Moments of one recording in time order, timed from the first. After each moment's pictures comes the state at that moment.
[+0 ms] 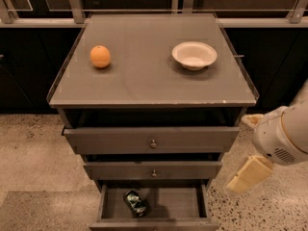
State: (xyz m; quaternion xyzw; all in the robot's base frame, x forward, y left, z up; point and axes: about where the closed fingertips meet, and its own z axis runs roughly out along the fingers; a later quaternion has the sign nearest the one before) arm 0.385 -0.193 0.828 -0.50 0.83 0.08 0.23
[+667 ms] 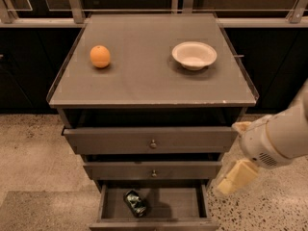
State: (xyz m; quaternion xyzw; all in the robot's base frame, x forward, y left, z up) arm 0.394 -0.187 0.796 -0.49 0.84 0.10 0.22
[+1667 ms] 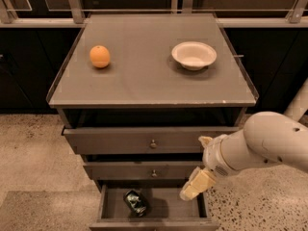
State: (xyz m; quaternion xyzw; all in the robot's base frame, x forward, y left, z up) arm 0.429 -0.125 0.693 -0.50 0.82 0.14 0.25
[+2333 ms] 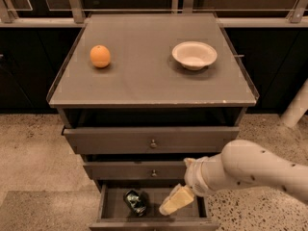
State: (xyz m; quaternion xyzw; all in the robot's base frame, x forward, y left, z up) arm 0.415 -0.082 0.617 -0.45 0.84 0.21 0.24
